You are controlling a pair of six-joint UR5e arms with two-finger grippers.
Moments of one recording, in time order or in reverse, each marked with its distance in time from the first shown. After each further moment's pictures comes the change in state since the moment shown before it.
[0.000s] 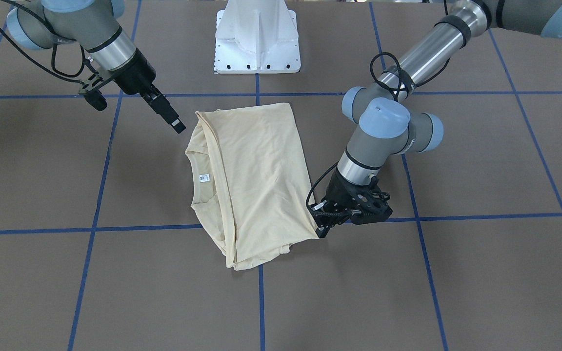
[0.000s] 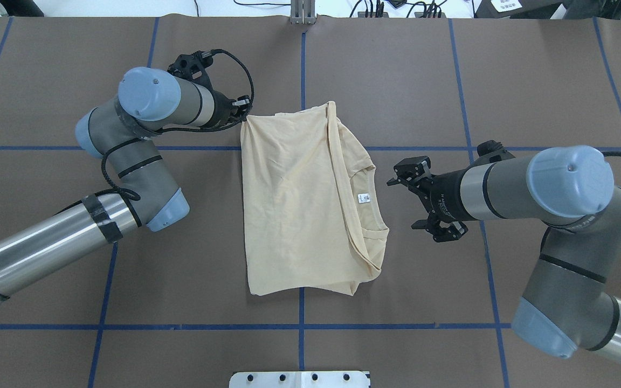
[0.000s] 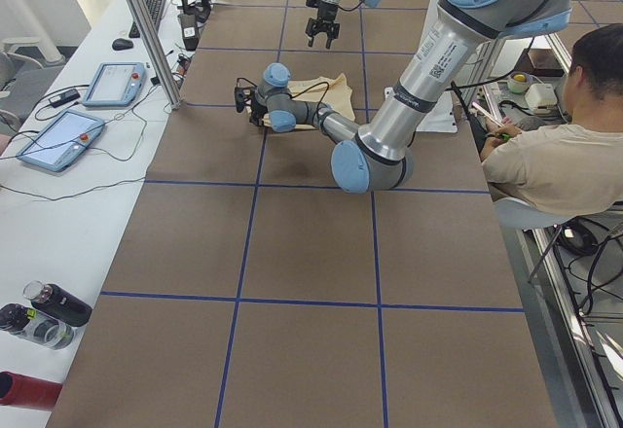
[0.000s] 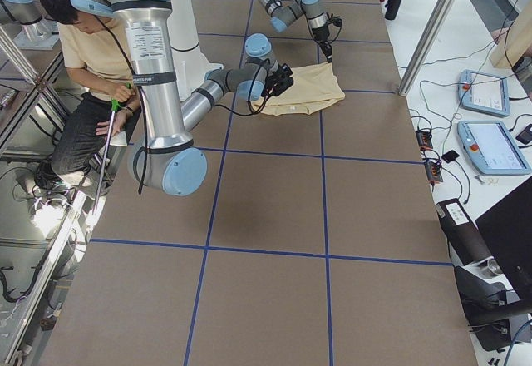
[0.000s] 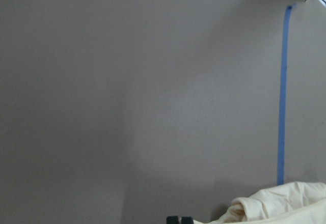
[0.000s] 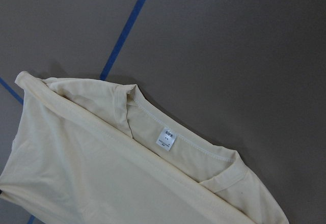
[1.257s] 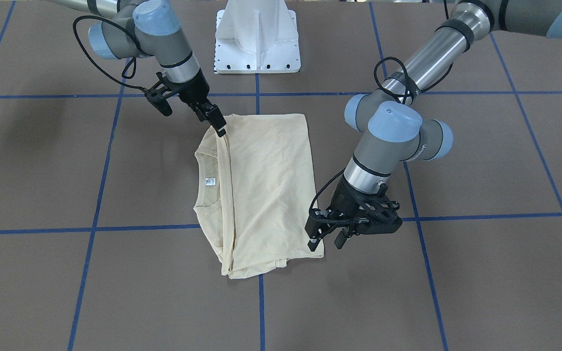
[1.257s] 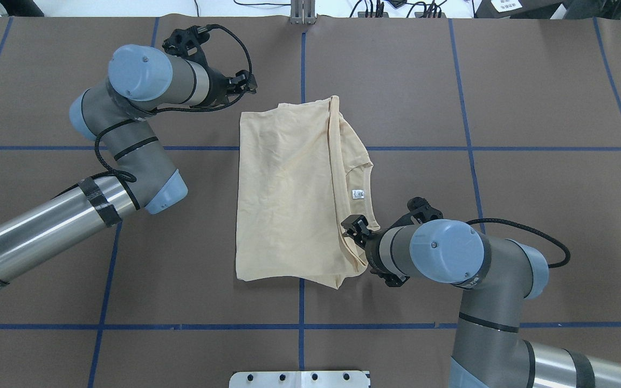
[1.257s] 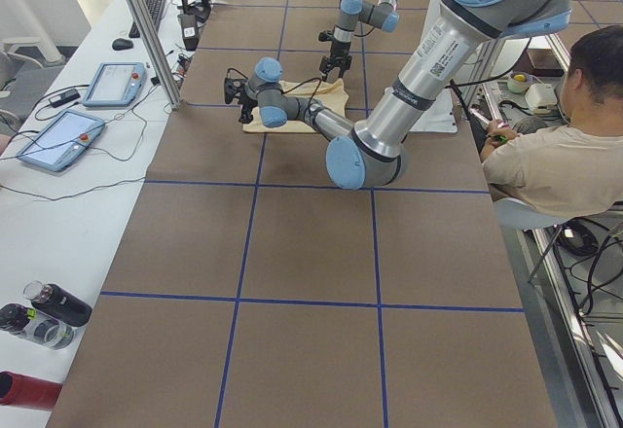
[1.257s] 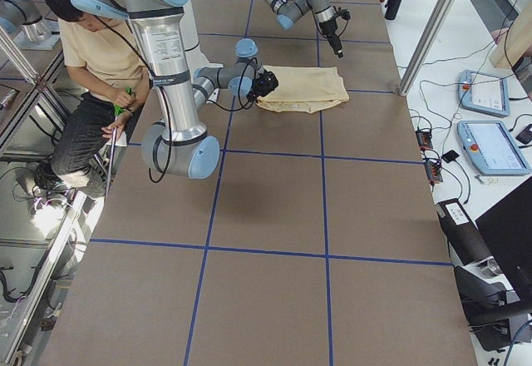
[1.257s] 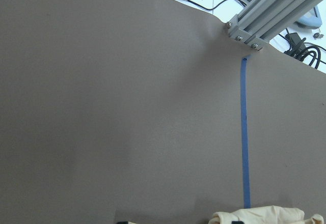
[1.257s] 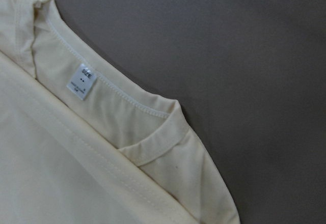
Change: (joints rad) left arm -0.030 0.006 -0.037 -0.013 -0.001 0.026; right arm -0.246 0.119 -0.127 -0.144 -0.210 0.008
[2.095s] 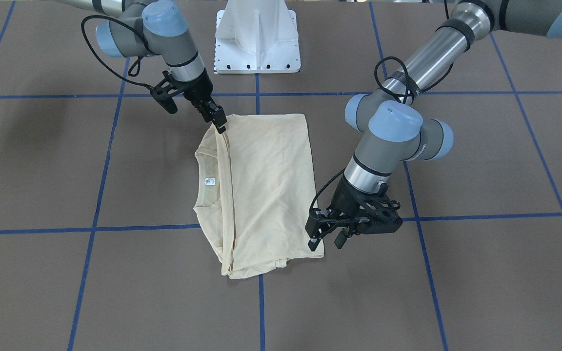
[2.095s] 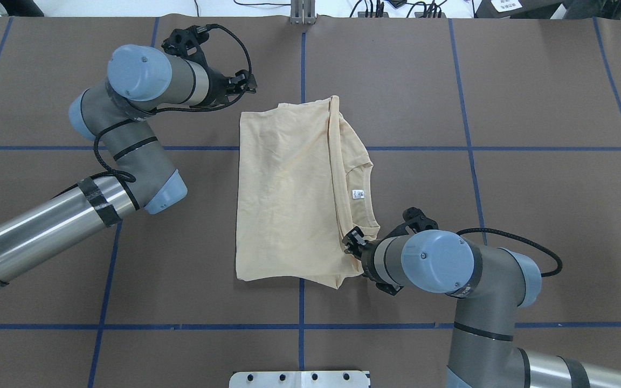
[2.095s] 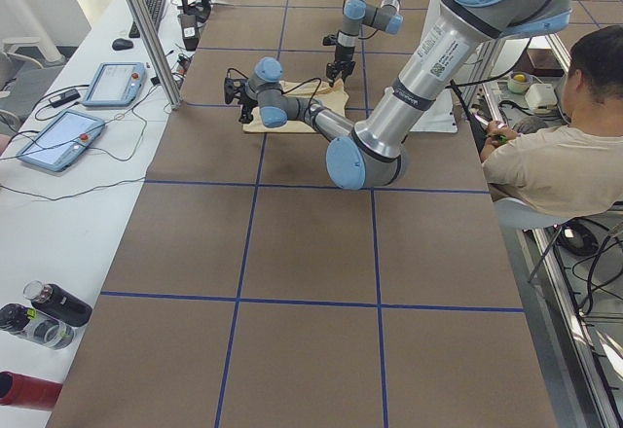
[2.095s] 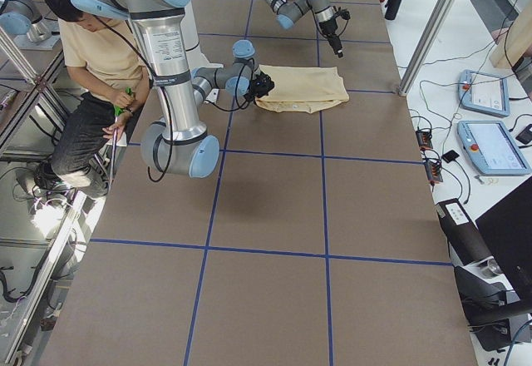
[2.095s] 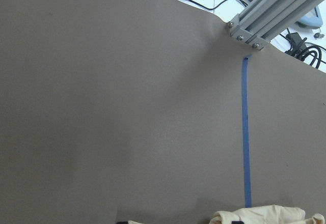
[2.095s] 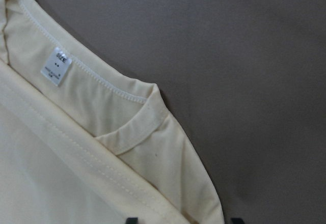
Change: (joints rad) left arm 0.000 0.001 -0.003 -0.001 0.000 -0.002; right arm -0.021 0.007 -0.009 -0.014 -0.006 0.014
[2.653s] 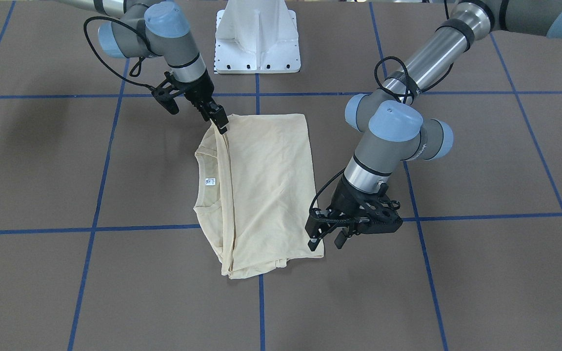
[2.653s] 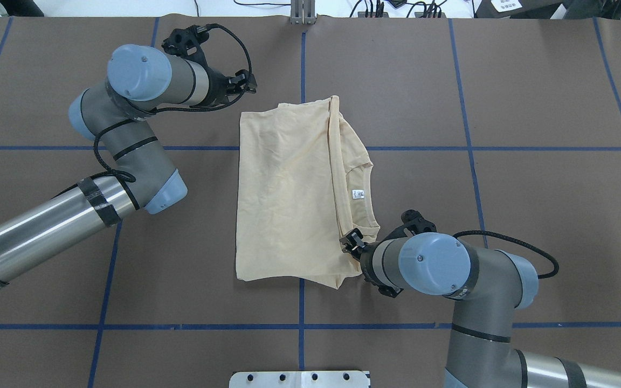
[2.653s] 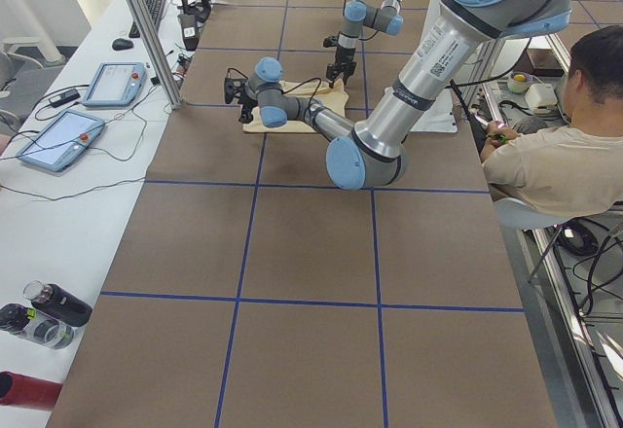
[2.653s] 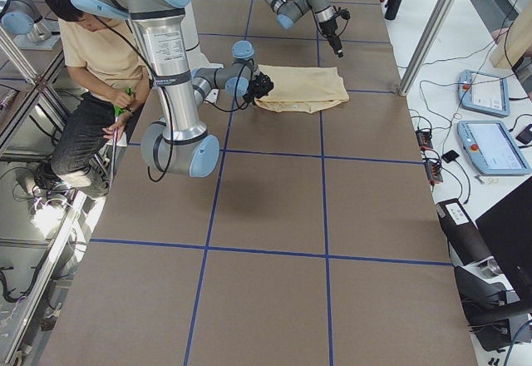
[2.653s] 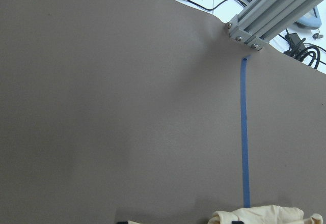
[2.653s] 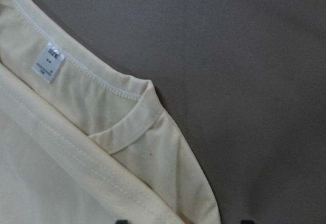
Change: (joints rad) left arm 0.000 0.000 -0.001 0.000 0.000 0.000; right arm -0.006 0.005 -0.013 0.001 -0.005 0.001
